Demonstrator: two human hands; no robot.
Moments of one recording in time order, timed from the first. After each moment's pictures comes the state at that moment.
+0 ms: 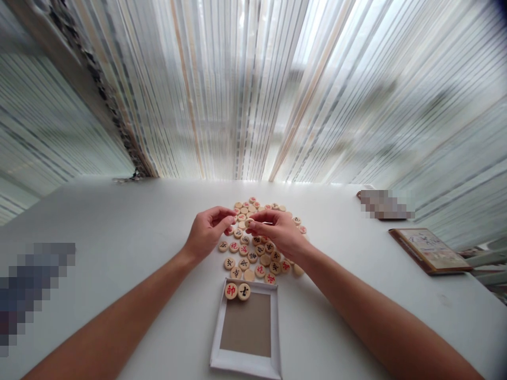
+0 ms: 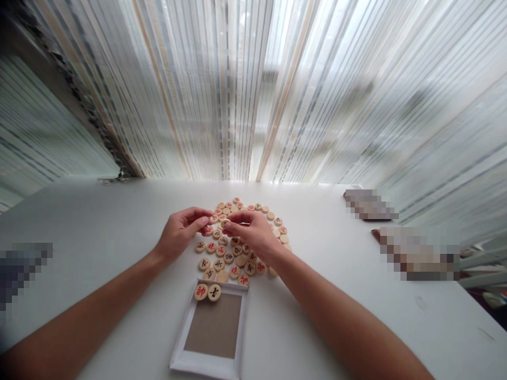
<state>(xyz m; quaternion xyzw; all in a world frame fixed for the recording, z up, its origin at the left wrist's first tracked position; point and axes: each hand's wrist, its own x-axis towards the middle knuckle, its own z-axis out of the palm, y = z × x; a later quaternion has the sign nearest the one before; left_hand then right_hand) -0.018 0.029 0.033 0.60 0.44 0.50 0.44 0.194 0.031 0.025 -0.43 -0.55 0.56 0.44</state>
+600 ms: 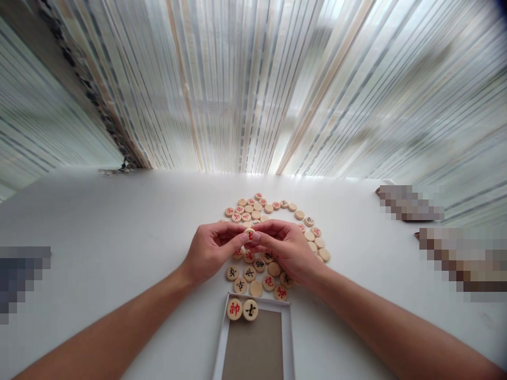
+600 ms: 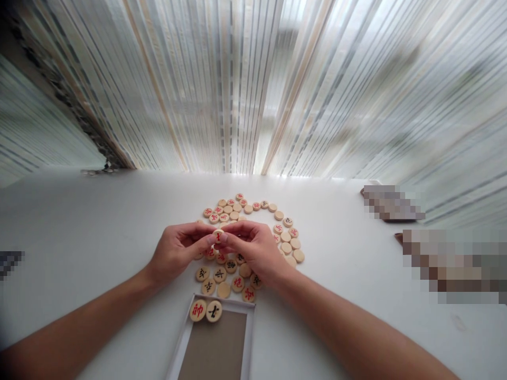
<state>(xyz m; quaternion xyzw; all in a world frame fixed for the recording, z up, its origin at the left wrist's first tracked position) -0.014 0.016 0.012 0.57 0.39 0.49 0.53 0.181 0.013 0.011 -0.36 -0.44 0.67 0.47</state>
